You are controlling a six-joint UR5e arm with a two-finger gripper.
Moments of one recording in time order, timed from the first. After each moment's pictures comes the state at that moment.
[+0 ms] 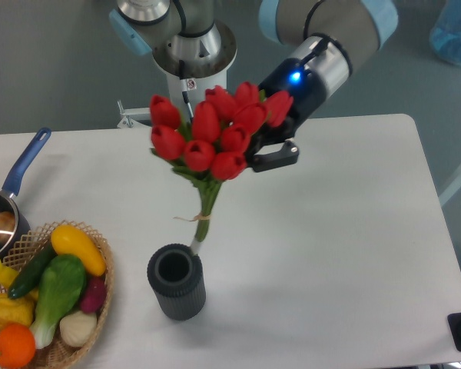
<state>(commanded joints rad) 2.79 -1.73 -1.66 -0.90 0.19 1.06</state>
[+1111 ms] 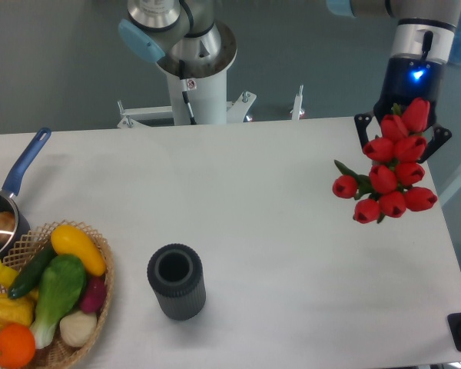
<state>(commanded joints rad) 2.93 -1.77 -1.57 -0.91 0.85 1.09</state>
